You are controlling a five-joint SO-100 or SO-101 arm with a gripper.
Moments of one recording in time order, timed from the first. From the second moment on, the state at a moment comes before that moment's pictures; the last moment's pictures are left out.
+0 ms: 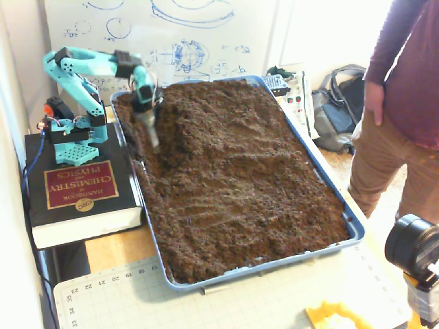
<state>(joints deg) 0.5 122.1 145.8 54.9 -3.3</state>
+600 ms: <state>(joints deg) 0.4 81.5 132.6 27.5 -3.2</state>
